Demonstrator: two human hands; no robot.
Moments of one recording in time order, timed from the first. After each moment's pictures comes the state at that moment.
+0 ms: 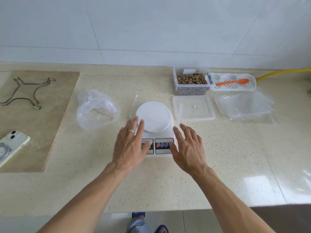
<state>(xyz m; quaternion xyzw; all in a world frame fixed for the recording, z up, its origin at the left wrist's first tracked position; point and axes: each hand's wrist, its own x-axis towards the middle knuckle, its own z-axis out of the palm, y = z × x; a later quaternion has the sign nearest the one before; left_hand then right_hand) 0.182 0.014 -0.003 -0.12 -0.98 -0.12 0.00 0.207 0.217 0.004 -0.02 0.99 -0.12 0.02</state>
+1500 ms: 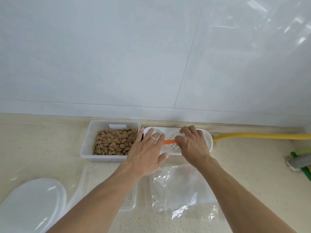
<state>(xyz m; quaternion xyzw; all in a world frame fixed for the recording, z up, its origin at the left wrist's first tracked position) -0.083 0.374 0.012 -0.23 -0.97 -0.01 -0.07 -0.110 0.564 -0.017 -0.14 0.99 0.01 -0.06</state>
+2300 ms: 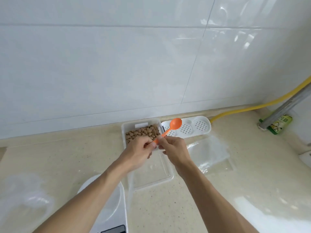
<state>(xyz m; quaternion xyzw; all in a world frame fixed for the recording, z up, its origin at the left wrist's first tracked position) -0.021 0.214 0.098 -0.16 -0.85 -0.46 -0.19 0.016 0.361 0.085 0.20 0.76 -0.62 0.02</state>
